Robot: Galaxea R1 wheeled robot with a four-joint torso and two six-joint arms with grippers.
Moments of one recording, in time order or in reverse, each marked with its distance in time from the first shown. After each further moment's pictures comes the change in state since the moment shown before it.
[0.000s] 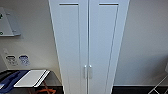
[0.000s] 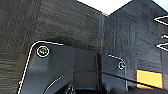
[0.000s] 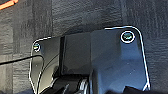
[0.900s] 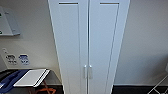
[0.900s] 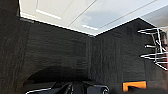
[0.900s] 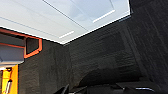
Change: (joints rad) left arm -0.452 -0.104 0.079 -0.067 0.408 -0.103; right arm 0.384 -0.253 0.321 0.324 -0.112 0.000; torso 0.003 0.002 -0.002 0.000
